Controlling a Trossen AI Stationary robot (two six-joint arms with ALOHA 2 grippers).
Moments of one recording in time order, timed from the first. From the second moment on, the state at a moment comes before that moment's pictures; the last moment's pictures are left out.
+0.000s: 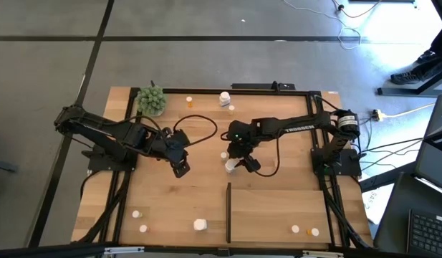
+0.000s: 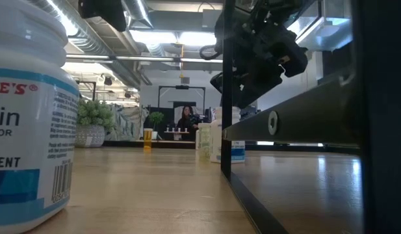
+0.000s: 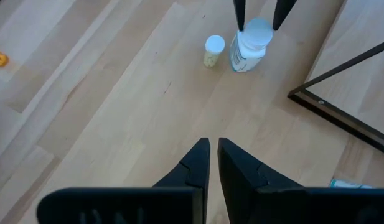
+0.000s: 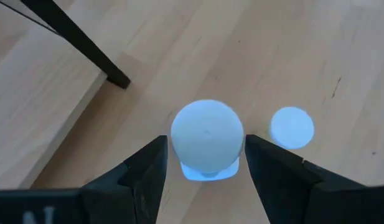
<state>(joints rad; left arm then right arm) -0.28 1.29 1.26 -0.94 -0.38 -0.75 -0.09 1.78 1.19 -0.47 -0.42 -0.50</state>
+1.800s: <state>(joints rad) -0.28 1.29 1.26 -0.96 -0.38 -0.75 -0.09 1.84 1.19 -0.43 -0.45 -0.43</state>
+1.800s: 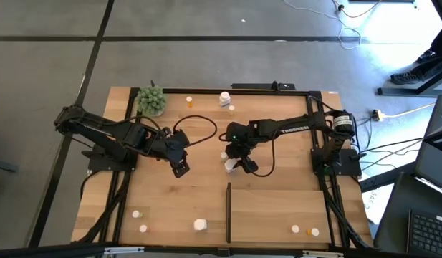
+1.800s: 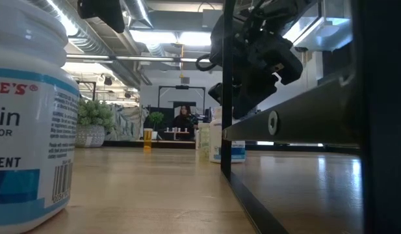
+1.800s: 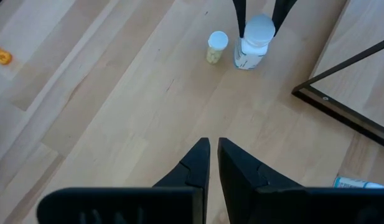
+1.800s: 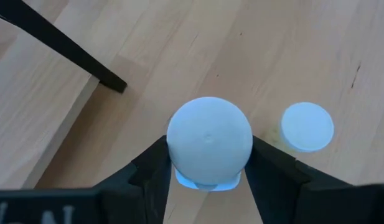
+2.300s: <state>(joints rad) -0.28 1.29 1.26 -0.96 -0.38 -0.75 -0.08 1.73 1.19 -0.62 -0.41 -0.42</state>
